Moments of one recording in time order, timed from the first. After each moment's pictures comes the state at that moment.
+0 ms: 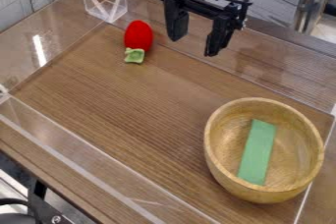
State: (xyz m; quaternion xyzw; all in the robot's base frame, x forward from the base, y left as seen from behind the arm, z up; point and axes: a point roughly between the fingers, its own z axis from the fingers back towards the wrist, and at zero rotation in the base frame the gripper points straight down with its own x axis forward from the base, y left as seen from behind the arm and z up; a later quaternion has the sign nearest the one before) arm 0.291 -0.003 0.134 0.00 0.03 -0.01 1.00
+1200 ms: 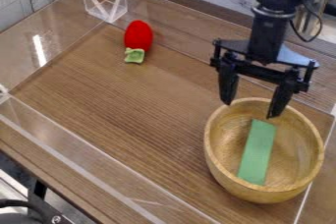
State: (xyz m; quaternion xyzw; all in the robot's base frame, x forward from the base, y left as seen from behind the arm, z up) arm 0.275 -0.096 0.091 -0.03 0.06 0.08 0.99
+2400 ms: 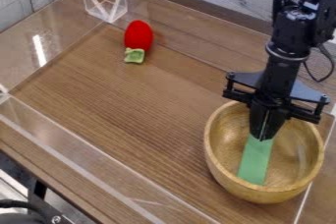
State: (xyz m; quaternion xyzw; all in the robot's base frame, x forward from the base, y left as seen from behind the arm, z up) arm 0.276 -0.114 0.060 -0.02 0.03 0.09 0.99
